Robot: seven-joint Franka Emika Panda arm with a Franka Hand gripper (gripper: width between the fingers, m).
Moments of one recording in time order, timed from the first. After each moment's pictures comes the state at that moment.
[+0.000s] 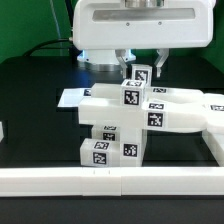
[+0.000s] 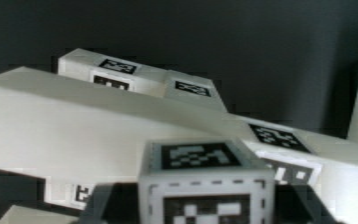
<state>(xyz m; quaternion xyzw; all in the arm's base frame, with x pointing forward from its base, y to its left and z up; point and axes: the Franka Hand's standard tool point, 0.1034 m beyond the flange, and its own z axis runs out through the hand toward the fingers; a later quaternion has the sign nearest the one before) 0.552 0.024 0.117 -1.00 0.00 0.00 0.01</state>
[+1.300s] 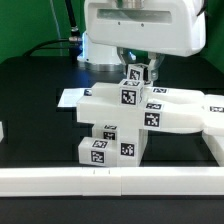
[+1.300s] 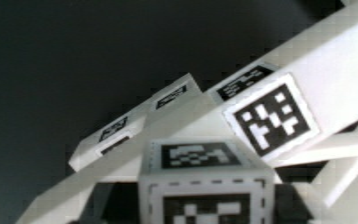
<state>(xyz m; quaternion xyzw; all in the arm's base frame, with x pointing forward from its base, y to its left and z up) 0.553 0.024 0.117 -0.90 0.44 0.01 0.03</state>
